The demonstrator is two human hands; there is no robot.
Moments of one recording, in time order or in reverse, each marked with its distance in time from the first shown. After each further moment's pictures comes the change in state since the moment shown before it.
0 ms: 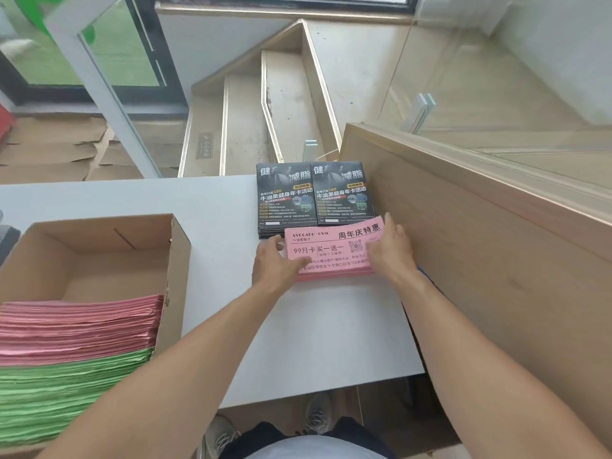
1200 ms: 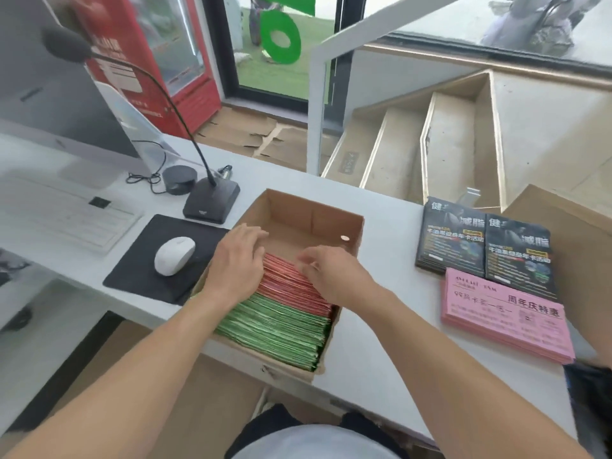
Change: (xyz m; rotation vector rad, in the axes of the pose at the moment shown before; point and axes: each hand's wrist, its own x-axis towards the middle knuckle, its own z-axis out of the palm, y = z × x) left_hand -0.077 -0.158 -0.291 0.435 0.493 0.210; right_hand -0.165 -0.263 0.150 -0.180 -0.504 -0.978
